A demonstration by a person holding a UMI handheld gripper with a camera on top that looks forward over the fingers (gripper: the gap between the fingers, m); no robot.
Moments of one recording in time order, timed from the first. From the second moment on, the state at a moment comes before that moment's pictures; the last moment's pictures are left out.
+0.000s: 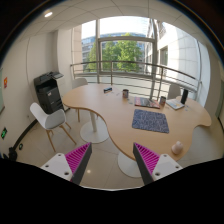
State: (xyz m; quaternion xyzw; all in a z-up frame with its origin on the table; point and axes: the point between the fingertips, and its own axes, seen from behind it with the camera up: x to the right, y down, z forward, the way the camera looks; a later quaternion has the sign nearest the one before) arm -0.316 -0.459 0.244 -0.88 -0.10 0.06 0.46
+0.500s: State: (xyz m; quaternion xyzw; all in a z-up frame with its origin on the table) arm -0.077 -0.431 0.066 -0.92 -0.01 -0.03 0.40
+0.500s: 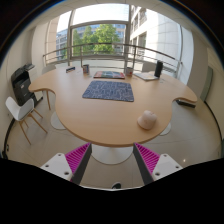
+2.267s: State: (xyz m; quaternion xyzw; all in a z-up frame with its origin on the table) arm -0.066 0.014 0.139 -0.85 0.03 0.00 0.53
